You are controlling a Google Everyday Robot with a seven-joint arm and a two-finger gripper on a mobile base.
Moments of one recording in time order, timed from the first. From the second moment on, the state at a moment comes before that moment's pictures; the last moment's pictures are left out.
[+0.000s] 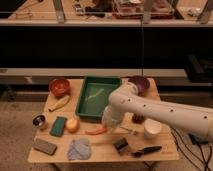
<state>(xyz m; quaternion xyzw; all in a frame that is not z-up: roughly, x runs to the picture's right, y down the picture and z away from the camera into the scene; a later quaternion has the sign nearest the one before) 0.010 0.173 0.721 -0.29 -0.21 -0.20 0.91</state>
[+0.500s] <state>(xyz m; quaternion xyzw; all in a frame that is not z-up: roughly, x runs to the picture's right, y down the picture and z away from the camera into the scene) -0.022 0.078 0.628 -0.23 -0.14 -0.26 0.92</state>
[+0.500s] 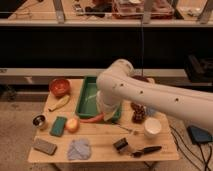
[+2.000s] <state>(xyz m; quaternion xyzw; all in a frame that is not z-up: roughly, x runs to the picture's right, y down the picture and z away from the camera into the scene) -0.234 0.014 0.633 -0.22 -0.18 -0.35 0.89</state>
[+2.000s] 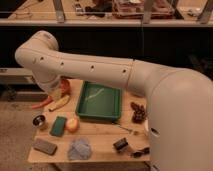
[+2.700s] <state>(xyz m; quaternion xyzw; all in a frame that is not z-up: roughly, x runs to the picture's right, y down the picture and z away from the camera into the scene) -0.248 0.008 0.667 -0.20 -0.14 -0.41 0.88</state>
